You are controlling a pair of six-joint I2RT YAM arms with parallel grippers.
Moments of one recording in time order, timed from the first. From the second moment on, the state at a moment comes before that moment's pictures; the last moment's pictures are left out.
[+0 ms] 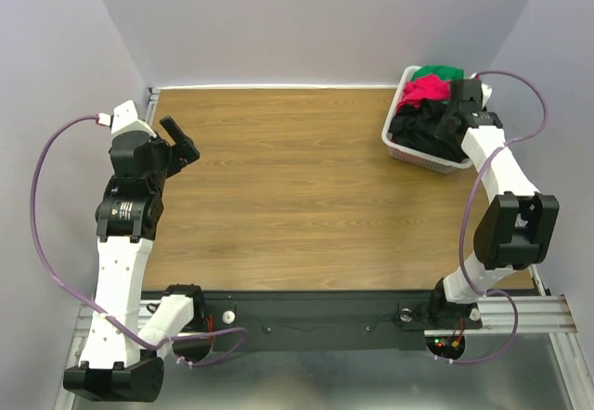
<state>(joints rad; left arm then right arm) -0.04 0.87 1.14 -0.62 -0.18 -0.44 -0.04 1.63 1.41 -0.61 0.34 0.40</state>
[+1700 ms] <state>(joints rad) -0.04 0.86 1.12 -0.61 -0.15 -0.45 -0.04 1.44 1.60 -0.58 0.17 0.39</state>
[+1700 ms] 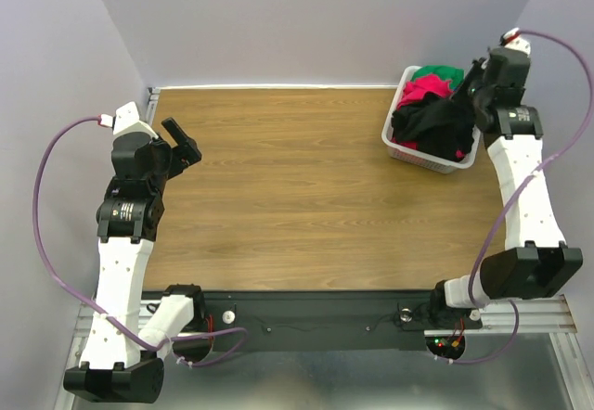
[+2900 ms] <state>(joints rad) -0.04 0.86 1.21 -0.61 -0.15 -0.45 0.58 1.87 2.51 -0.14 -0.57 0.72</state>
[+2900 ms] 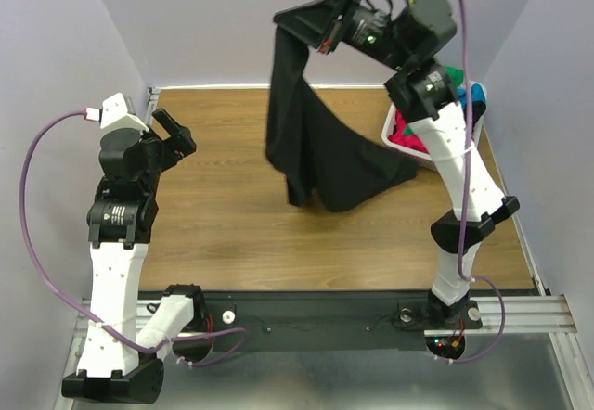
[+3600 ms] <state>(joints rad) -0.04 0.86 1.16 -0.68 -0.25 -0.51 0.66 1.07 1.15 -0.20 0.20 0.50</state>
